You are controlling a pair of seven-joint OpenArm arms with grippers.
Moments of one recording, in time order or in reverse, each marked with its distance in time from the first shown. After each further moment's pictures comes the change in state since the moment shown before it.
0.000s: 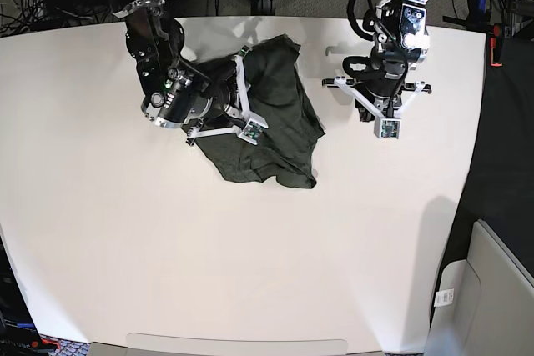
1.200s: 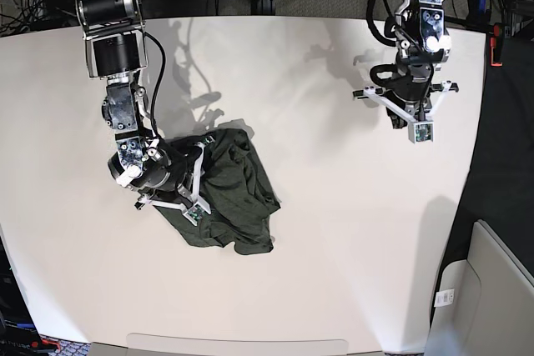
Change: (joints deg) left arm 0.2 0.2 -7.5 0.0 0.0 -0.3 -2.4; right arm 16.2 3.0 7.5 -24.5 -18.3 -5.5 26.8
